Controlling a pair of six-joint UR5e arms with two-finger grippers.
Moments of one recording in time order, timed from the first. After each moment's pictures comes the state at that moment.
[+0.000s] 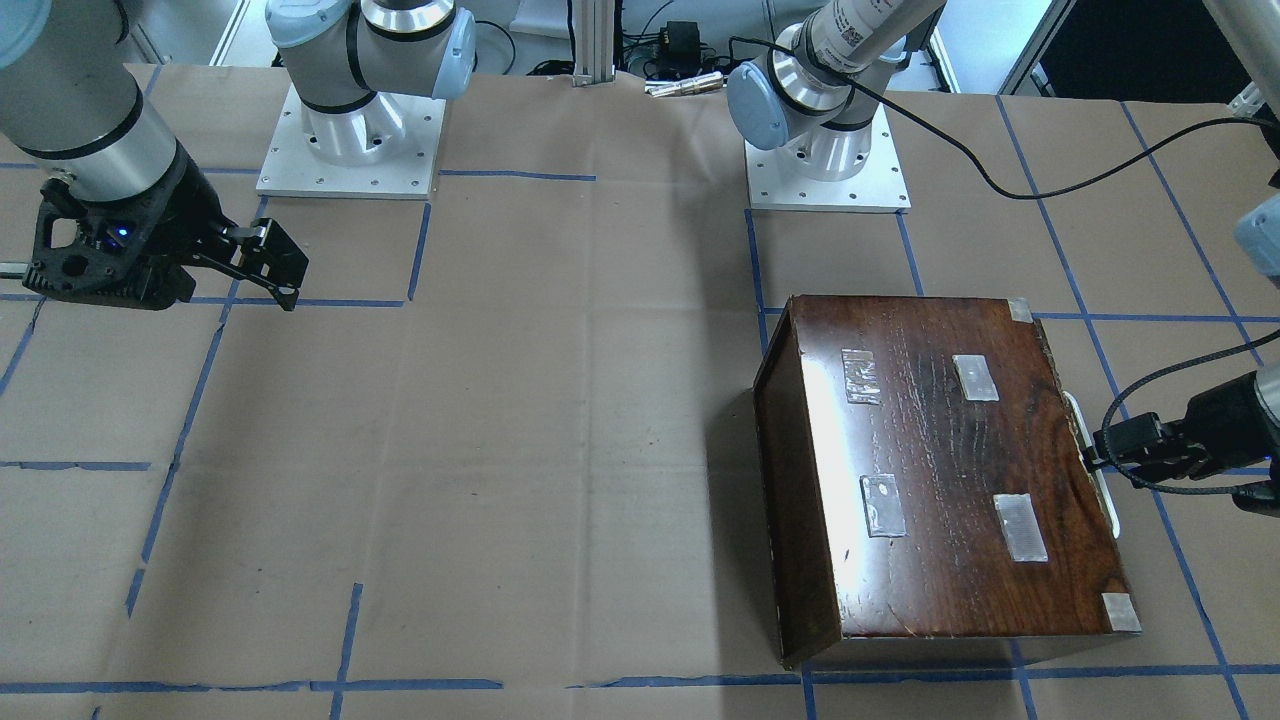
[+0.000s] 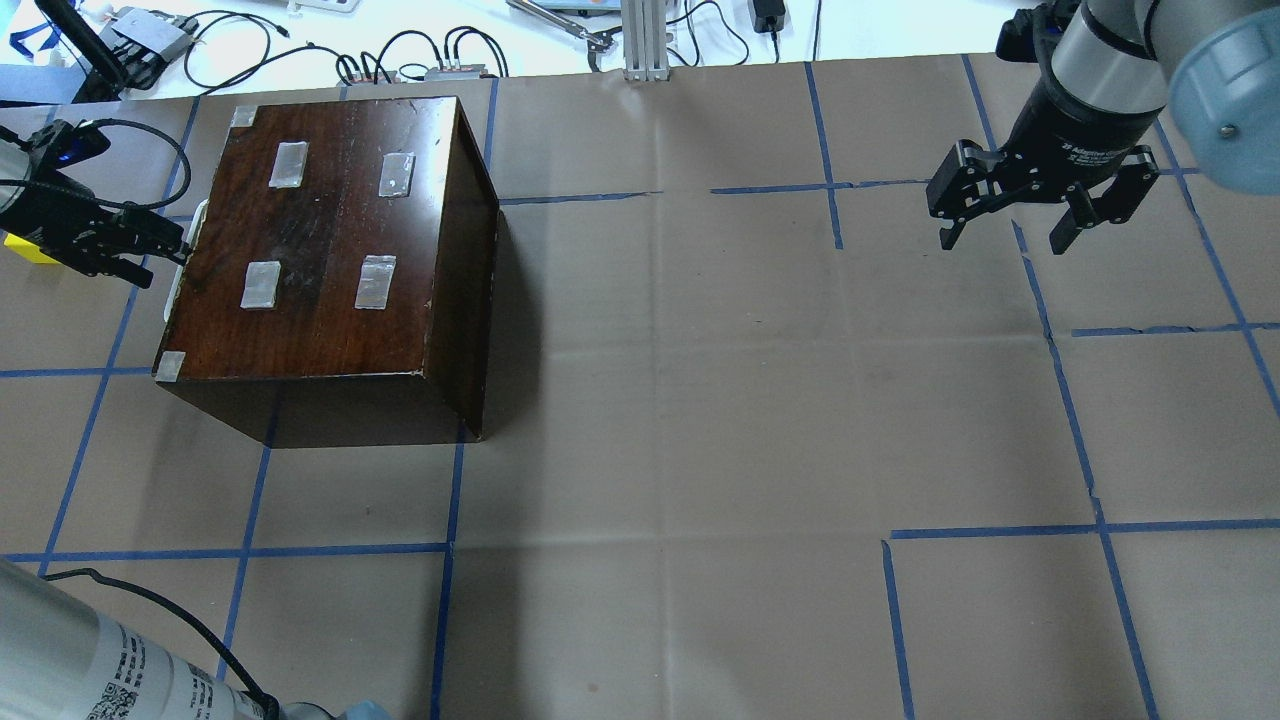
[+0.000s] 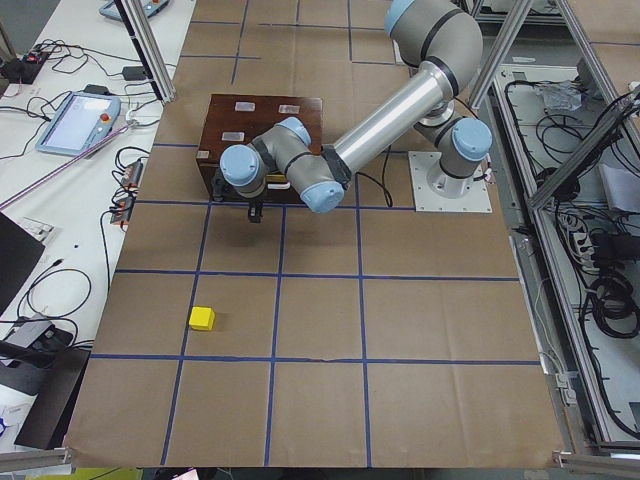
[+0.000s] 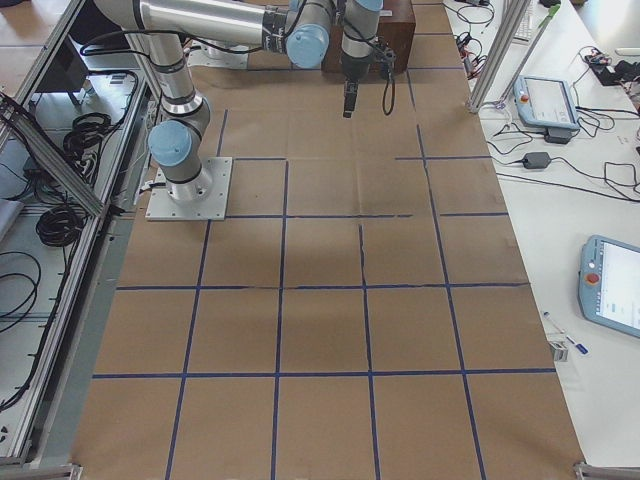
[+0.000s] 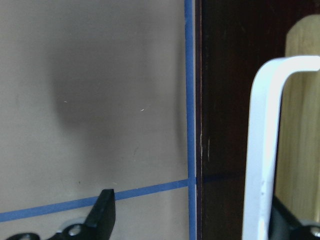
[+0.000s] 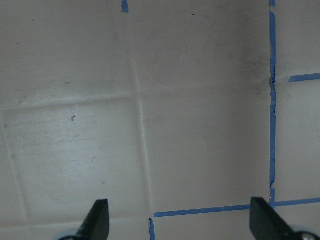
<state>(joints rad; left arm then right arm) -0.96 -2.04 -1.48 -1.39 1.29 0.68 1.45 -1.53 1.63 -1.62 -1.56 -0.03</state>
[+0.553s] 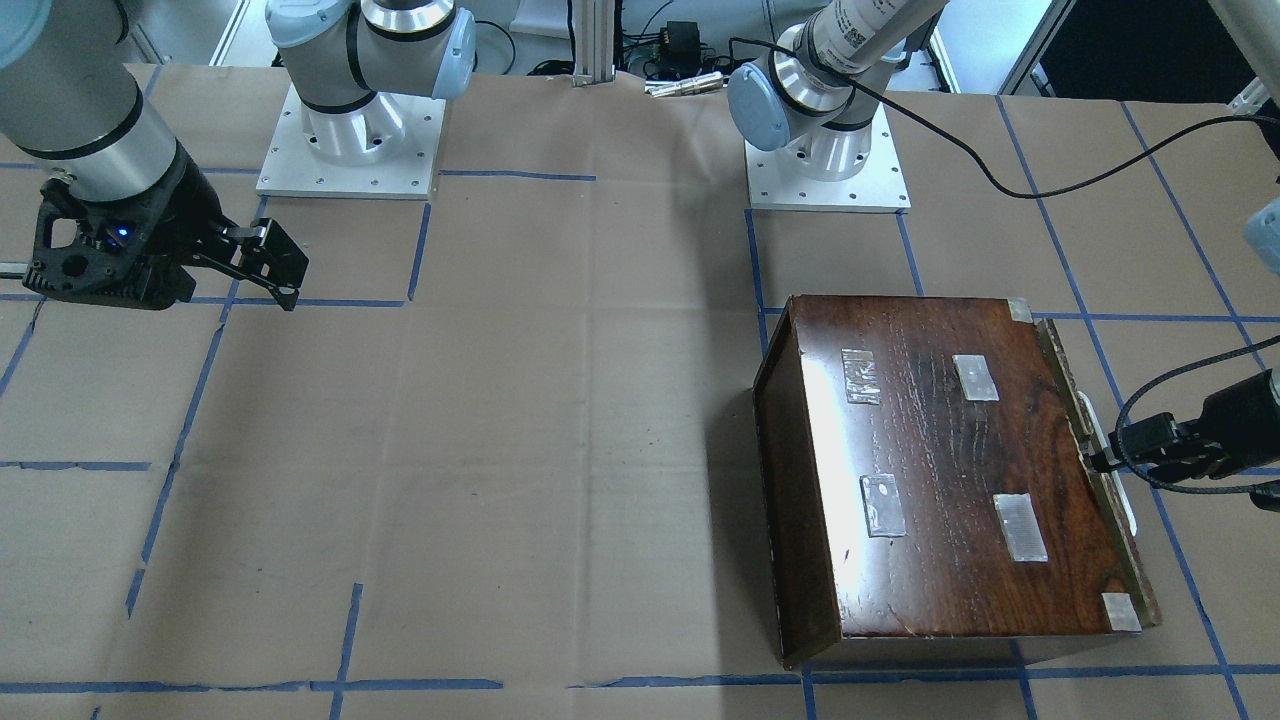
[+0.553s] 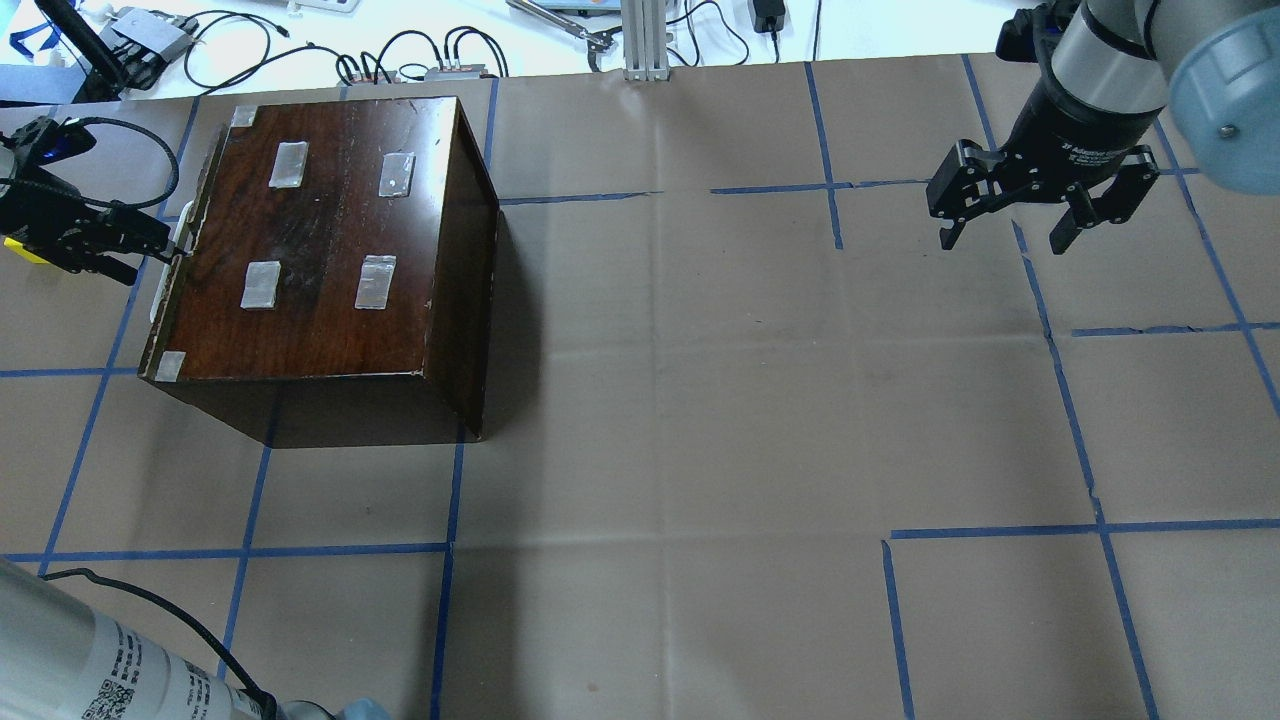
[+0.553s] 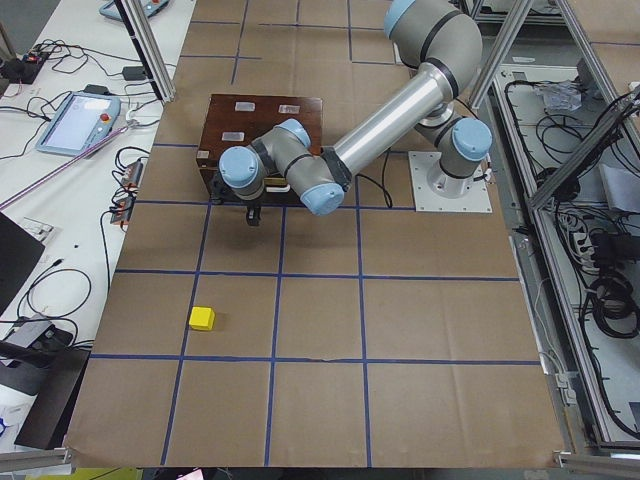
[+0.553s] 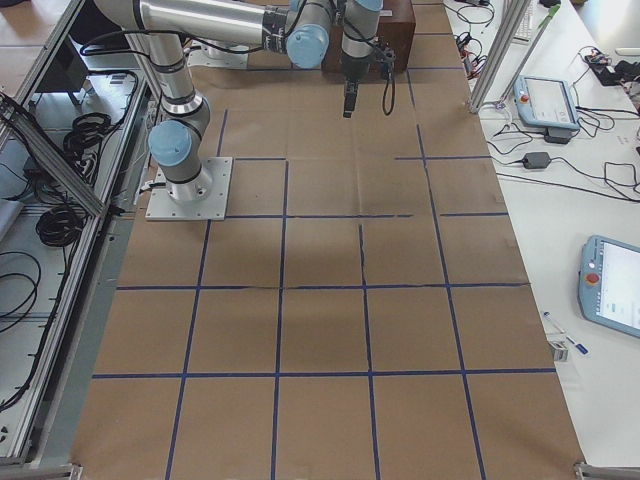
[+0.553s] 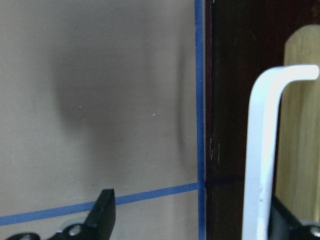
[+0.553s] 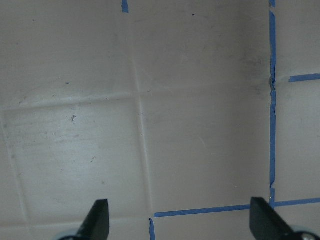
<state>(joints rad) -0.94 -2.04 -1.47 -1.37 1.32 0.68 1.45 -1.53 1.63 -1.62 -1.56 -0.03</state>
